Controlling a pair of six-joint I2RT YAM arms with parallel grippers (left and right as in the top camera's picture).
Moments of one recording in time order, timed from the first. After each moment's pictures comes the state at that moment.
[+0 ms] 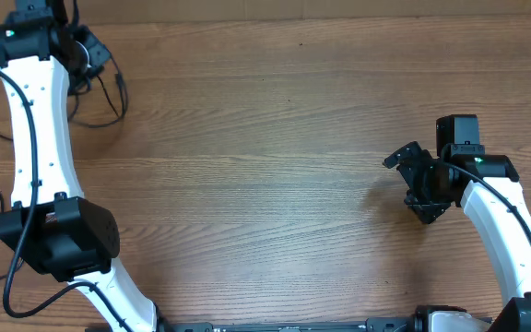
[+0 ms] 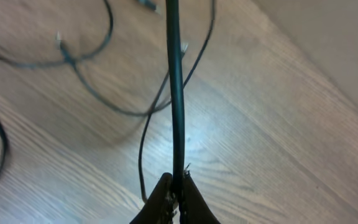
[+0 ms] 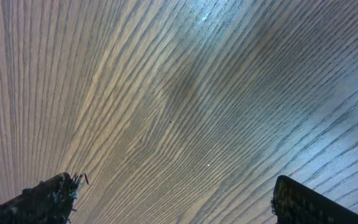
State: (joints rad) left arm 0.20 2.00 2.10 -1.17 -0.02 -0.56; right arm -0.04 1.40 0.94 -0.85 -0.20 0.96
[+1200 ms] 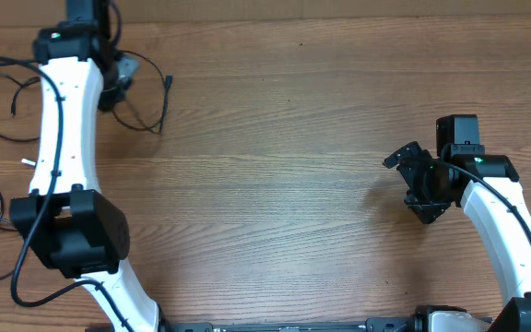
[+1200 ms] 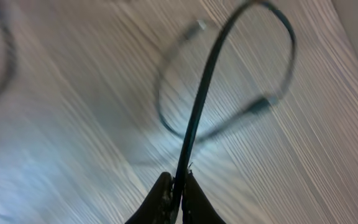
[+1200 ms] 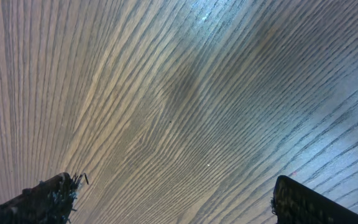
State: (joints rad) left arm 0.11 2.01 2.01 -1.21 -0.20 -0.90; right arm -0.04 1.40 0.94 -0.85 -0.20 0.96
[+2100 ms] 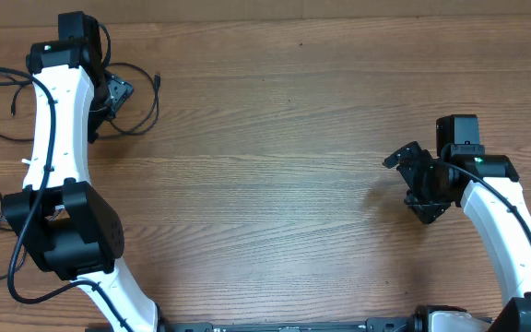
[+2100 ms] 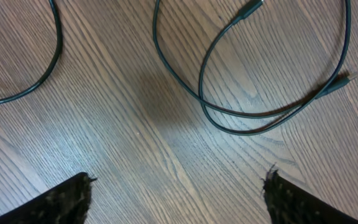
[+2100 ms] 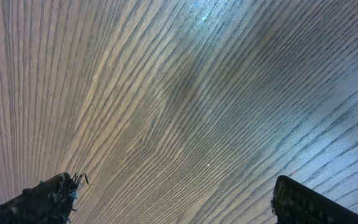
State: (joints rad) left arm 0.16 2.00 1.89 -1.24 -0.21 -0.88; right arm -0.04 1.40 0.94 -0.85 -0.20 0.96
